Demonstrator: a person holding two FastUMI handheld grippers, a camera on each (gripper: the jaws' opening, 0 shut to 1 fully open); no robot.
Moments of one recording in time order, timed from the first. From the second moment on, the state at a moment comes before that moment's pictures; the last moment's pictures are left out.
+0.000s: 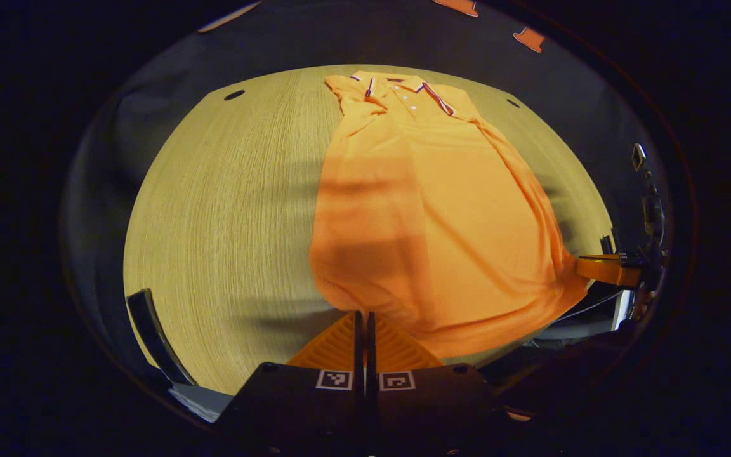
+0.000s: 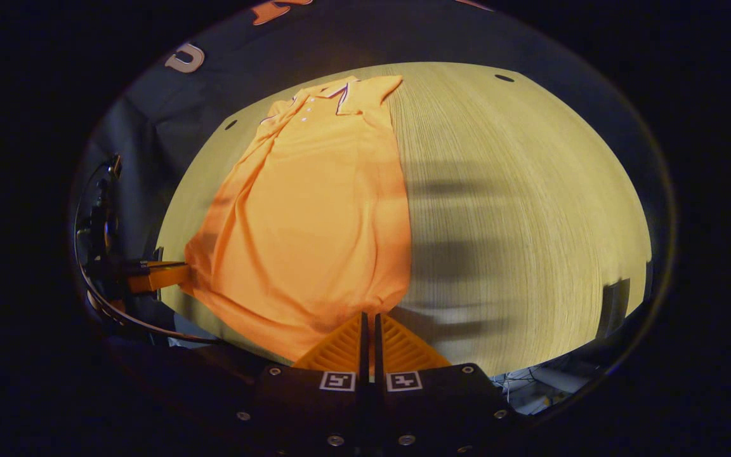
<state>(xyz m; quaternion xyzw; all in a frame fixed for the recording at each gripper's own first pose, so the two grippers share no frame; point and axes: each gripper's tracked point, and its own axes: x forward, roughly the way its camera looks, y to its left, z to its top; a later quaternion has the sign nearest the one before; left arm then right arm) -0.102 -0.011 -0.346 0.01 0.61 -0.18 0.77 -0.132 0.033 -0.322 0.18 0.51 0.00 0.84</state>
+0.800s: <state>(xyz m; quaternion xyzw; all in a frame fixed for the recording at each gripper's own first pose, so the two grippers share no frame) -0.073 -0.021 -0.322 0.01 0.60 -0.21 0.77 -0.142 0.015 -0.303 0.20 0.52 -0.02 0.83</state>
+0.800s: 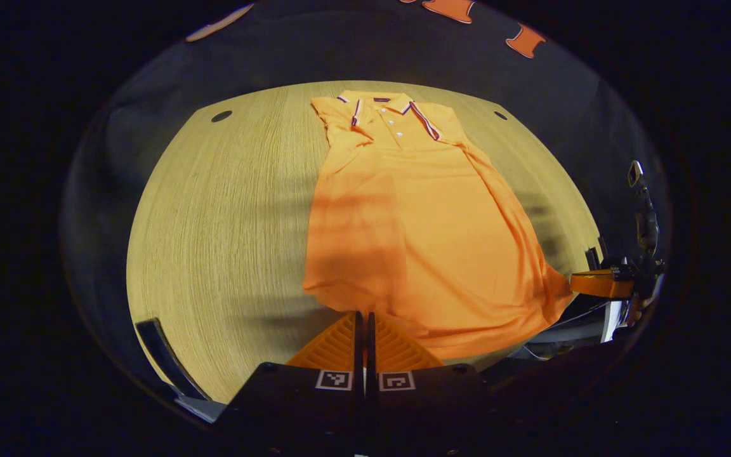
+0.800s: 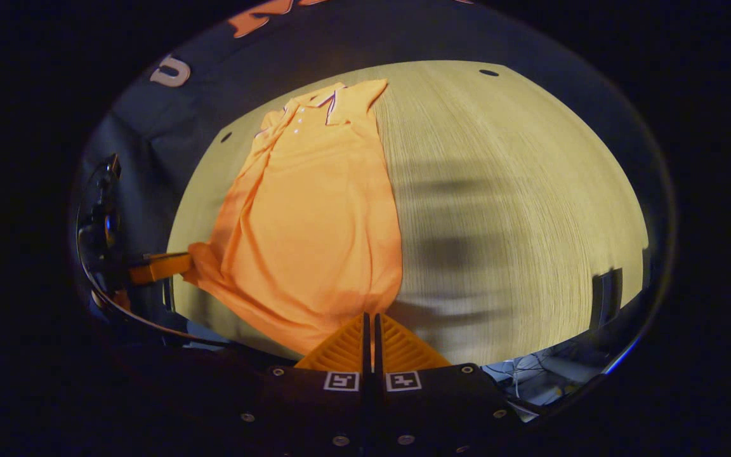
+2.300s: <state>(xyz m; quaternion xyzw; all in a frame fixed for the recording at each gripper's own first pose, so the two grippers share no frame) -0.023 -0.025 -0.299 0.01 0.57 -0.23 0.78 -0.084 0.026 -0.297 0.23 0.51 -0.04 0.83</state>
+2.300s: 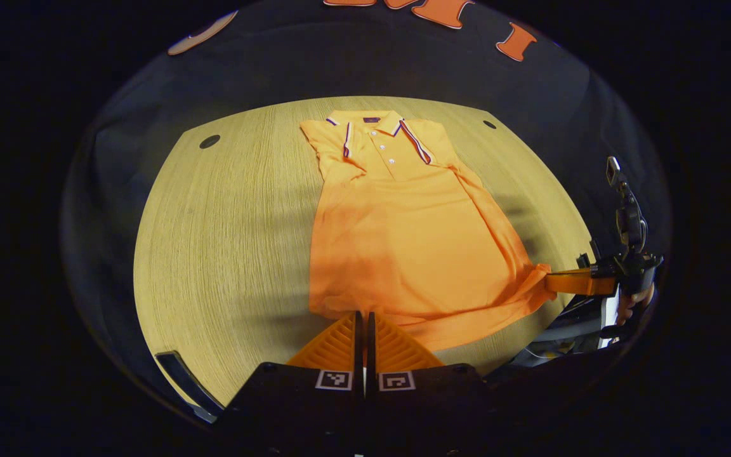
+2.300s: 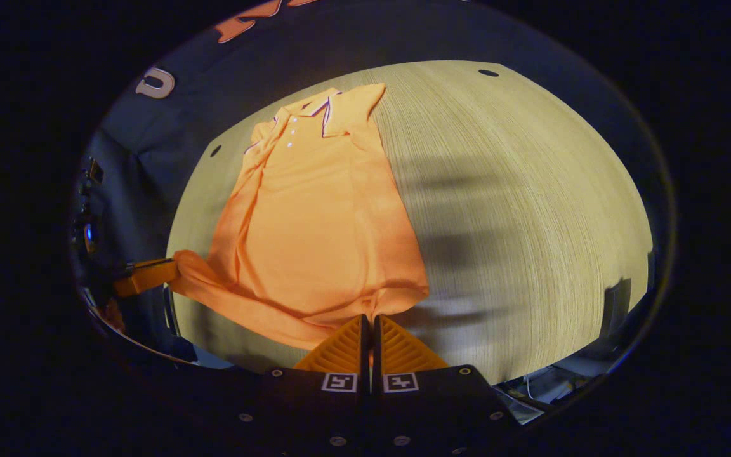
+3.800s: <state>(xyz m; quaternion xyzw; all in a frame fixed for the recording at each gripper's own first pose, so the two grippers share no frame) 0.319 -0.050 -0.311 0.01 0.47 -0.22 0.86 0.232 -0.074 -0.205 0.18 0.42 -0.07 0.89</state>
